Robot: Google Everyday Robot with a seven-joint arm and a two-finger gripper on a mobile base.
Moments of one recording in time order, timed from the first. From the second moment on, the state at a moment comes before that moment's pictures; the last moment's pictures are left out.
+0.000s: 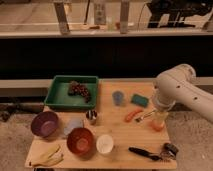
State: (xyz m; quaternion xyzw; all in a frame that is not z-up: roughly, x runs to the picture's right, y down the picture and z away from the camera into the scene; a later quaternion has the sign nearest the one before) arm 0.251 0.101 0.694 -0.27 0.01 -0.04 0.96
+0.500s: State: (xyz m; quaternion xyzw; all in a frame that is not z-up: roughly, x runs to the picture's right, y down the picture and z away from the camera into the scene) arm 0.222 0.104 0.693 -0.27 0.00 -0.07 0.96
